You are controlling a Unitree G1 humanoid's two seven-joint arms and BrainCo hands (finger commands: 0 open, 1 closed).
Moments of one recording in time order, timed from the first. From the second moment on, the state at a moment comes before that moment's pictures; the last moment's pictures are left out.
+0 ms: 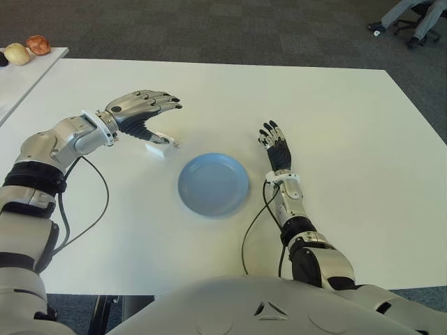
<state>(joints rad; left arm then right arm) -0.57 0.83 -0.30 0.67 0.83 -0.80 0.04 -0.37 0.09 -0.21 0.96 0.13 -0.52 0.14</state>
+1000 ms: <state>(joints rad) -0.77 0.79 -0.69 0.97 1.15 -0.78 0.26 -0.37 0.09 -0.21 0.96 0.13 -0.52 0.14</state>
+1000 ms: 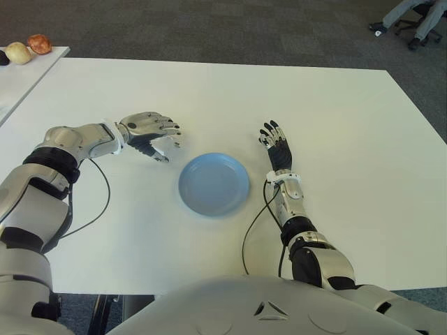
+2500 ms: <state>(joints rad) -0.92 0.68 -1.04 1.23 1.30 -0.63 0.41 -0.32 0.09 -0.21 0.88 0.15 -0.52 0.15</state>
